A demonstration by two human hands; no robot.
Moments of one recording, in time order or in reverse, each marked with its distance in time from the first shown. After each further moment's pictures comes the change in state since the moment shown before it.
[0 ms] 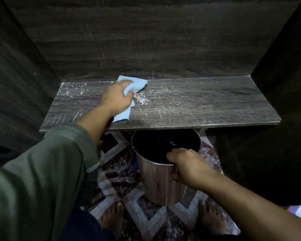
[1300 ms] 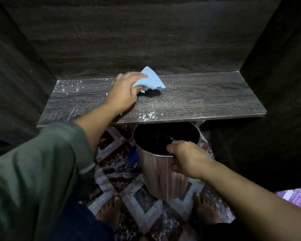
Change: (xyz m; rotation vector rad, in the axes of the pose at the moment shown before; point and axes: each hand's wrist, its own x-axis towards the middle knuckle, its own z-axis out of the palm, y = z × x) left_hand -0.011 0.036 0.006 -0.106 0.107 0.243; right_hand -0.015 0.009 -0.008 0.010 -0.038 0.029
